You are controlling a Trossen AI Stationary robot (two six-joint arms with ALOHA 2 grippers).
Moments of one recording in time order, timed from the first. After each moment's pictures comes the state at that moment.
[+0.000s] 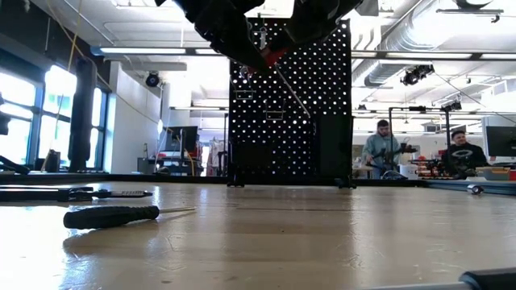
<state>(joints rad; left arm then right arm) 0.06 1.58 1.26 -0.39 -0.04 0.34 0.09 1.51 1.19 -0.28 0.37 -0.08</state>
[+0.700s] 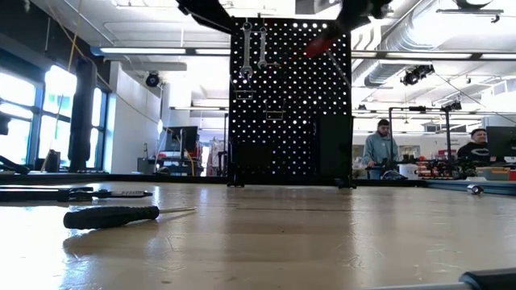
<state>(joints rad) 0.09 1.32 1.26 -0.54 -0.17 0.31 0.11 1.21 1.08 -0.48 0.82 0.03</state>
